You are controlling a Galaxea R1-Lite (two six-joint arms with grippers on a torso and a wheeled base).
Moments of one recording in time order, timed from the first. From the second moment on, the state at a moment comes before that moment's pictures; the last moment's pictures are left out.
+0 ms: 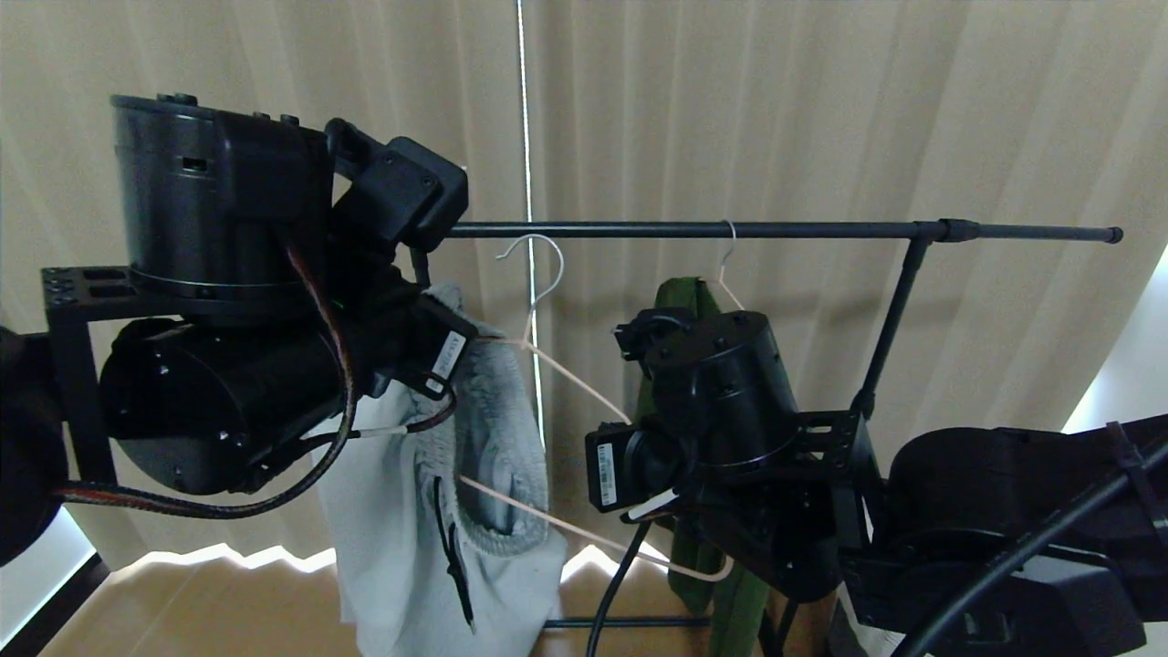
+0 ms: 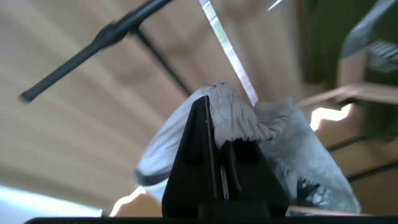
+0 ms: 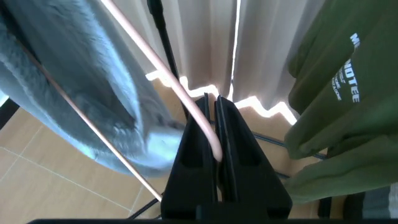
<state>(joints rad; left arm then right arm) -0.71 1.54 -1.06 -0.19 0.56 0.35 0.94 1.88 -1.12 -0.23 -0.47 0.44</state>
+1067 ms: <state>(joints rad) -0.80 1.53 -0.99 -0.20 0.38 0.34 0.87 1.81 -0.81 -0.74 -0.43 0.12</state>
